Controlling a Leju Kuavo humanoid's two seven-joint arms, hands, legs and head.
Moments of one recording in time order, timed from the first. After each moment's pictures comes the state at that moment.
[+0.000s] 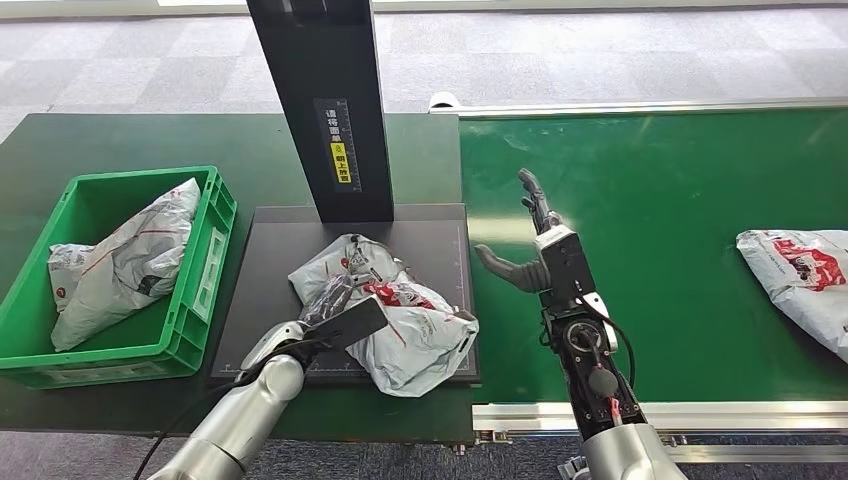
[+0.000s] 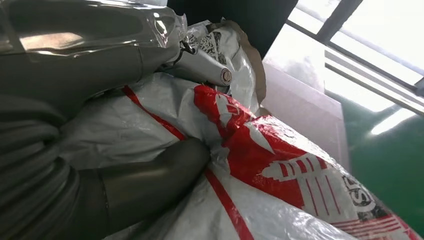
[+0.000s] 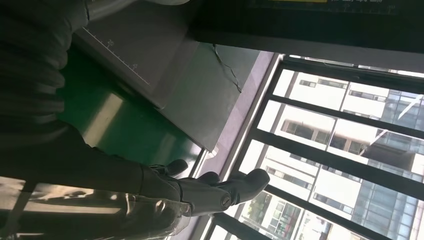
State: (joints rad) left arm -0.43 -0.07 -0.31 -0.87 -0.65 -0.06 -0.31; right arm -0.54 0.10 0.21 -0.80 0.25 -0.04 -0.51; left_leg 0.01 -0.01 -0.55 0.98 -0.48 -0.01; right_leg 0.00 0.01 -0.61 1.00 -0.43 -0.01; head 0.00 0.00
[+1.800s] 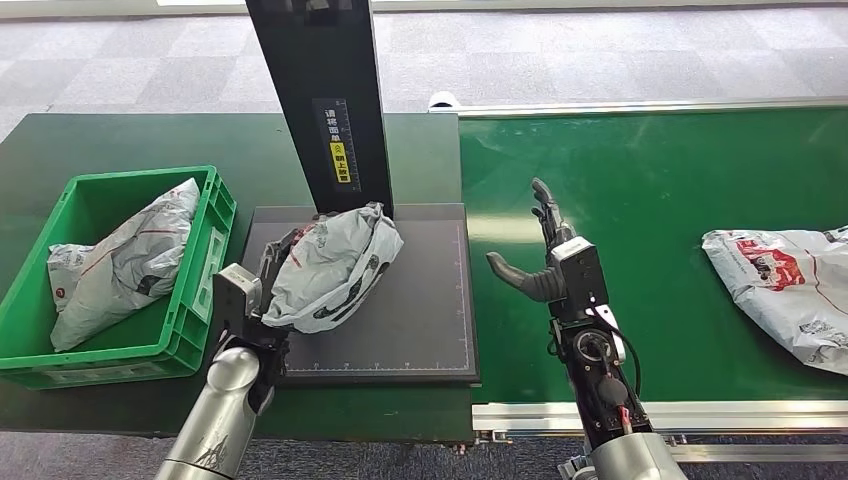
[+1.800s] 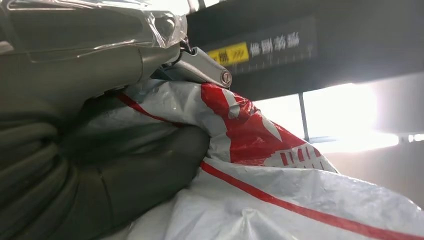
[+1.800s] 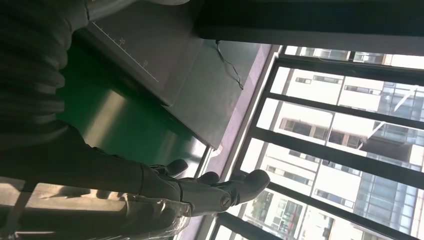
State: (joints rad) left arm -0.34 -0.11 -0.13 -1.14 -0.08 -0.10 -0.59; right arm -0.51 0.07 0.21 -0.80 0.18 -0.04 -0.54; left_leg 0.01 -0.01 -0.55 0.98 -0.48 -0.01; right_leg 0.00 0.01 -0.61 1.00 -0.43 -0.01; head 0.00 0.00
